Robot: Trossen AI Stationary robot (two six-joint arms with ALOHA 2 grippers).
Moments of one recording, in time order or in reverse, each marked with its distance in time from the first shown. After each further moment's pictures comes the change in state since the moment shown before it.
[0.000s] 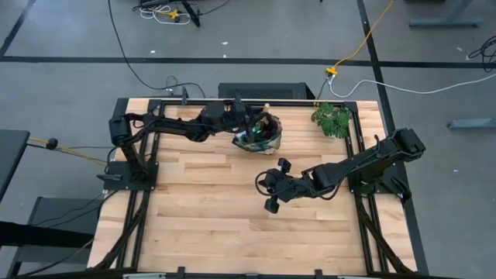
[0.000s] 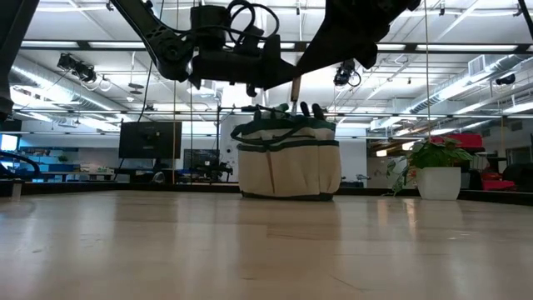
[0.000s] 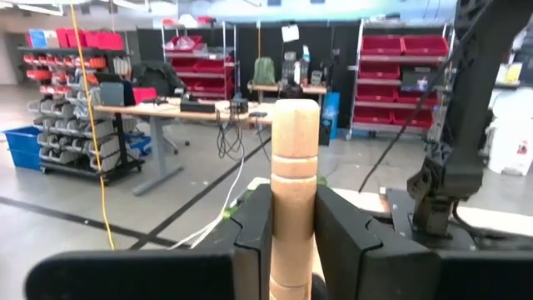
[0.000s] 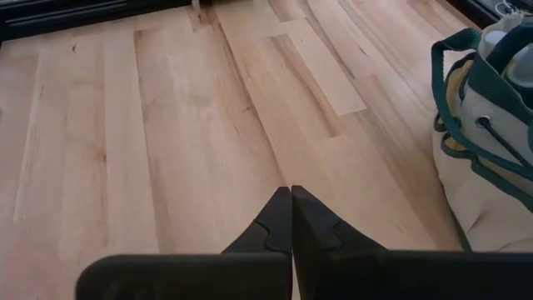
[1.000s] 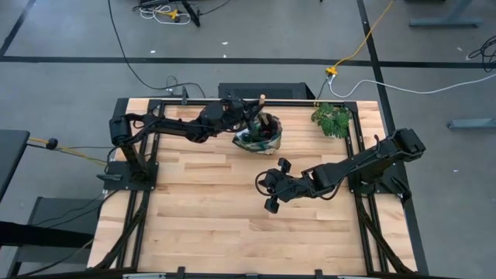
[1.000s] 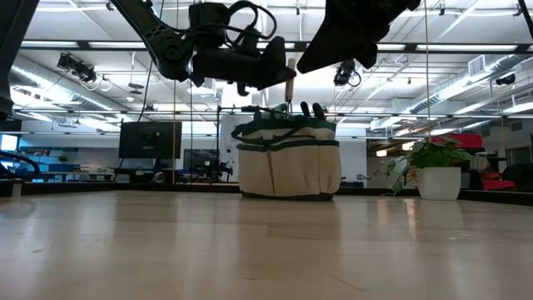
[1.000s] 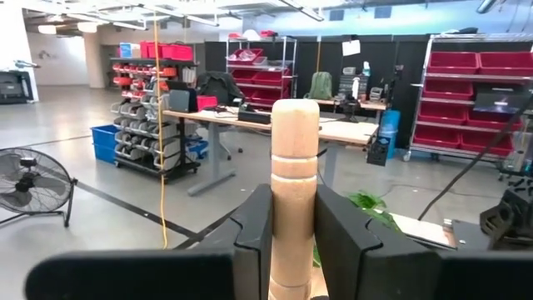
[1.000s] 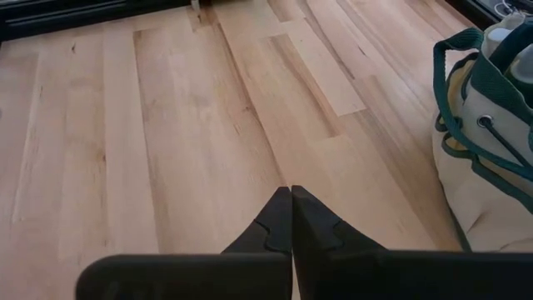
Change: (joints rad) left arm -0.012 0.001 0.000 0.042 -0.217 -0.016; right arm 0.000 0.000 0.000 0.000 0.002 0.000
